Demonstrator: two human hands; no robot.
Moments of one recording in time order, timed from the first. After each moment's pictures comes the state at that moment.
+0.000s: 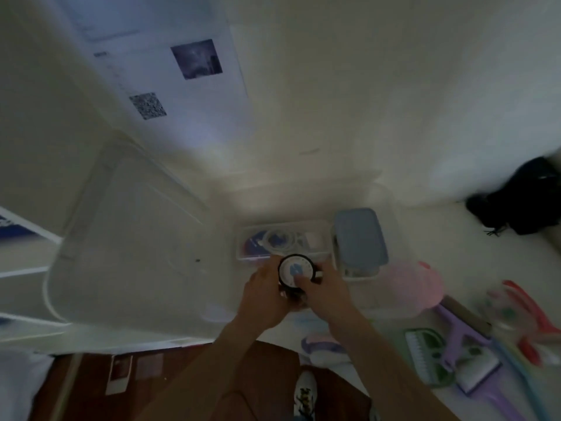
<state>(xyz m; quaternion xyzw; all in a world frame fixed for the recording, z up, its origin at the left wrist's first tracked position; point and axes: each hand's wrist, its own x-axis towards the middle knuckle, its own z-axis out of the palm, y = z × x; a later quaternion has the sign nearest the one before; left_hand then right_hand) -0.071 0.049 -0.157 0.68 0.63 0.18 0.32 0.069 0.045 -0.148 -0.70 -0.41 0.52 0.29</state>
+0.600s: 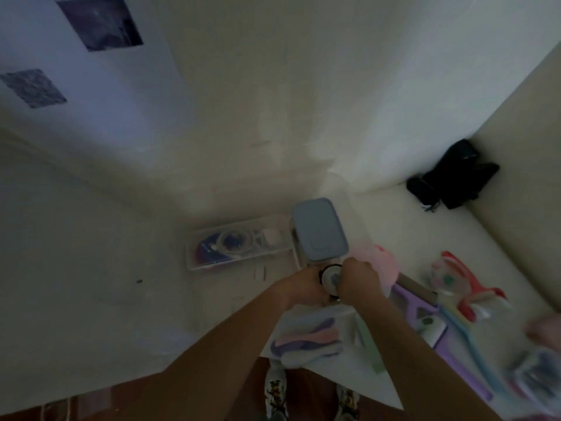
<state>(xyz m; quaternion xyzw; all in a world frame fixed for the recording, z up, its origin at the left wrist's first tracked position) 0.046 0.100 -0.176 0.70 0.44 -0.10 0.55 0.161 0.063 -0.149 -0.81 -0.52 0.25 -0.09</state>
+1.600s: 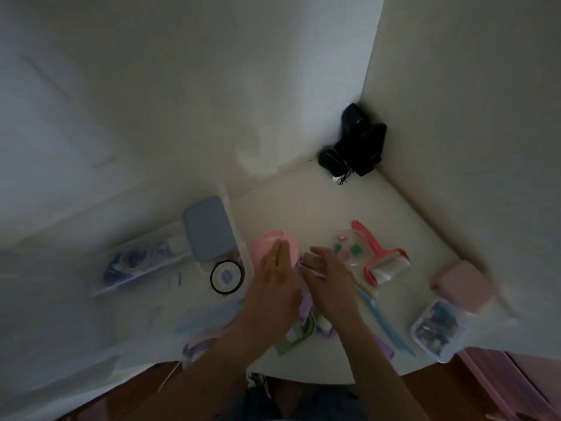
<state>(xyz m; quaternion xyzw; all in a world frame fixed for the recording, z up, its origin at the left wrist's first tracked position) 0.221 0.001 -0.162 0.90 0.44 0.01 0.07 0.348 -0.039 -0.179 -0.78 -0.34 0.38 0.37</state>
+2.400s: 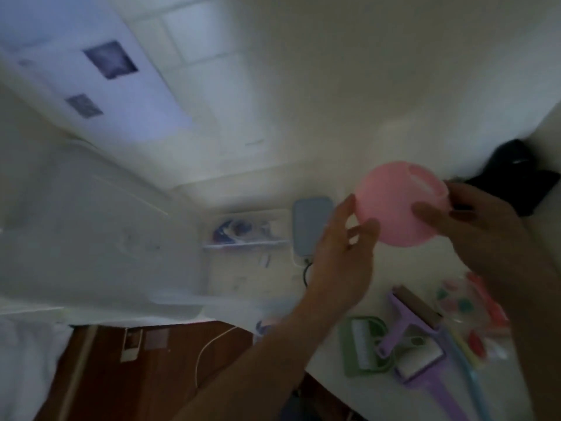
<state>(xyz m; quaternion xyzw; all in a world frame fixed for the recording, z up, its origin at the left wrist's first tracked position) 0.199 0.042 -0.054 0.50 0.58 0.40 0.49 0.370 0.053 -0.037 -0.64 -0.46 0.42 0.45</state>
